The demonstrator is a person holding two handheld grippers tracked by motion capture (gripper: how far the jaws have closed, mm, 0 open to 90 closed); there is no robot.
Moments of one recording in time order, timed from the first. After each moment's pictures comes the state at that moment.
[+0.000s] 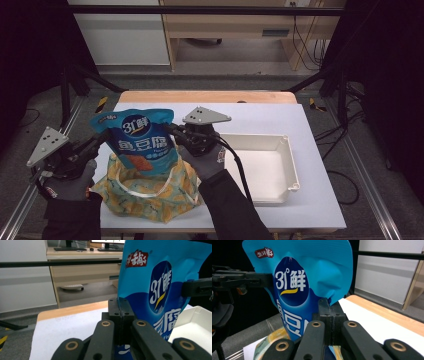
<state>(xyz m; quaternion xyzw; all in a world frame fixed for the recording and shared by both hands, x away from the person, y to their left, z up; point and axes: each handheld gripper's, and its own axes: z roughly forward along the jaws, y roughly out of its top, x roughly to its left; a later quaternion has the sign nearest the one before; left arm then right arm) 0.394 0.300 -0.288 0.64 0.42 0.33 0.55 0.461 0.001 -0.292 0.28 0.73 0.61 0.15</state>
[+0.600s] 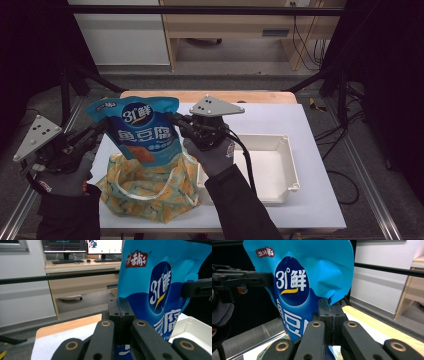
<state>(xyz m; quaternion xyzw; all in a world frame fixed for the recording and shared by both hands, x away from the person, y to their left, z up) 0.386 0.282 -0.249 0.64 0.39 0.35 0.56 0.446 -0.017 -0.250 0.26 0.72 0.62 0.18</state>
